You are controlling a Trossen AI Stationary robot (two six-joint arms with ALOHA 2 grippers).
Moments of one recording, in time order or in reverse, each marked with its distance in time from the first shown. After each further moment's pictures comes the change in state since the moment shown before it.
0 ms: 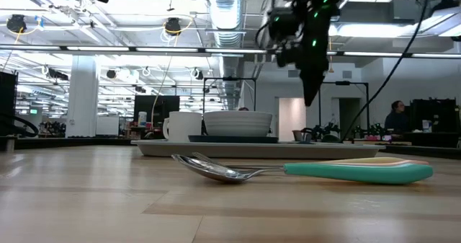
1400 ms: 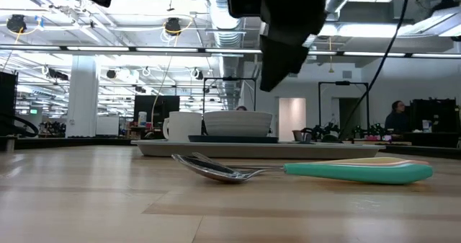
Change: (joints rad) left arm 0.000 0.000 0.000 -0.032 0.111 -0.087; right arm 0.687 0.224 0.111 0.374 -0.273 0.524
